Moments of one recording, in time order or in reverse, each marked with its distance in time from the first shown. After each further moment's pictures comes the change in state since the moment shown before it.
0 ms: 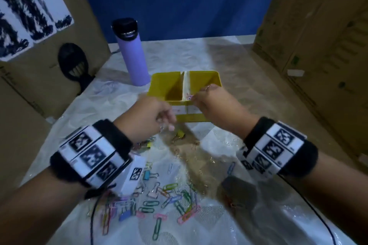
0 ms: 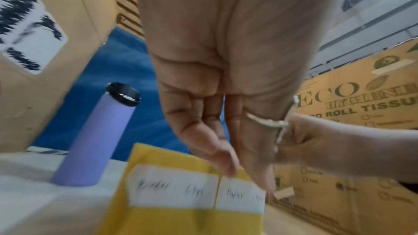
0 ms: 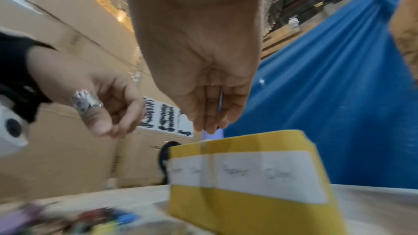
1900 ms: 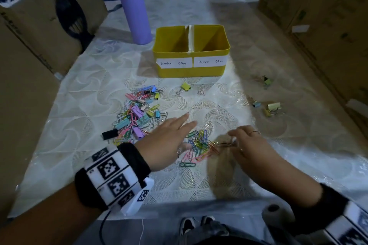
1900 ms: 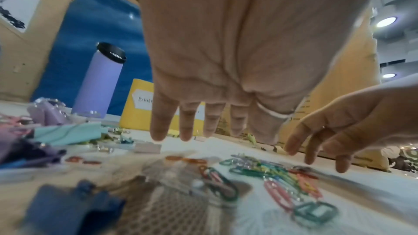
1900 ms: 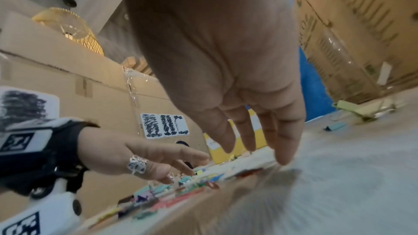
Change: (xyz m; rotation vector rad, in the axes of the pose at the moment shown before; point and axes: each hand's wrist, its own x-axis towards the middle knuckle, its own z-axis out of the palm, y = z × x) left_hand -0.116 0.019 0.082 0.135 -0.496 -0.037; right_hand -0.186 -0.084 0.025 0.324 -0.361 0.530
